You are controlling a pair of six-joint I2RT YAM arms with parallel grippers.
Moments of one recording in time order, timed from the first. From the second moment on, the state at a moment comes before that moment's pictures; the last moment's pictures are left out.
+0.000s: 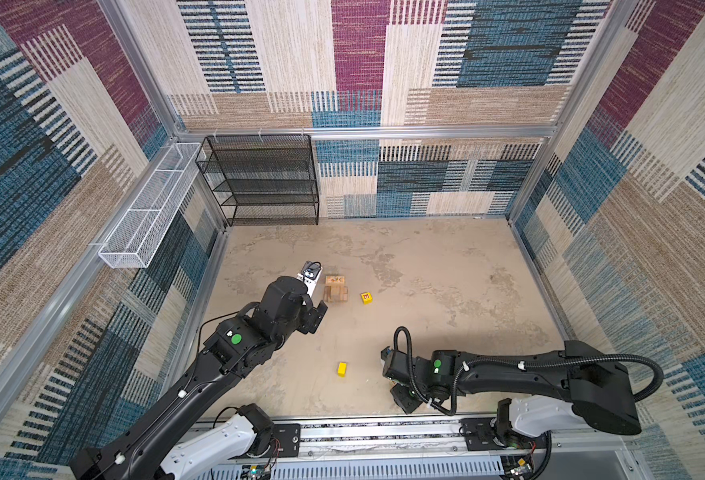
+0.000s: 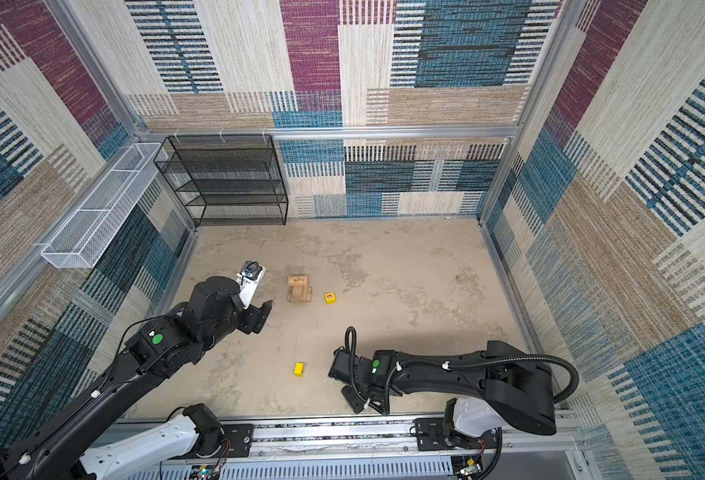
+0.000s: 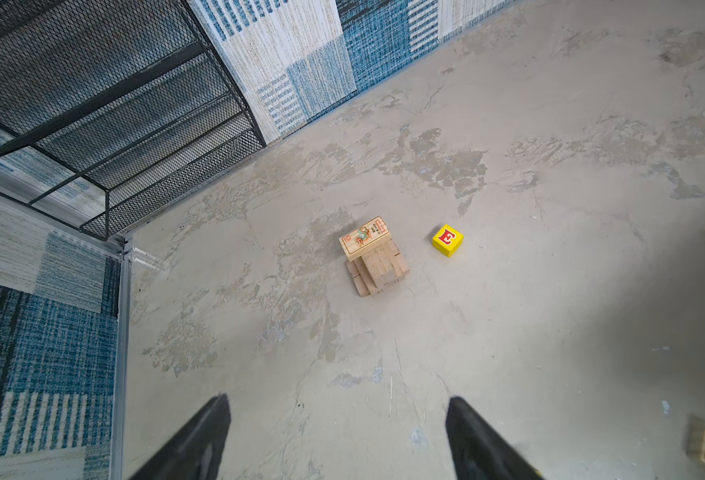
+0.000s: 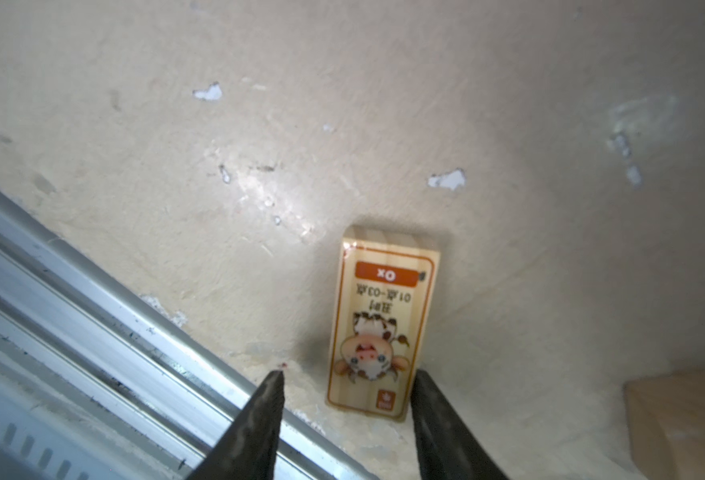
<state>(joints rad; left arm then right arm) -0.69 0.92 1.06 -0.80 -0.40 0.05 1.23 1.41 0.73 -0.66 0.01 0.59</state>
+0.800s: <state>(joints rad) -0.57 1.08 1.21 -0.92 -0.16 -0.11 1.16 1.37 1.02 -0.68 0.18 0.29</state>
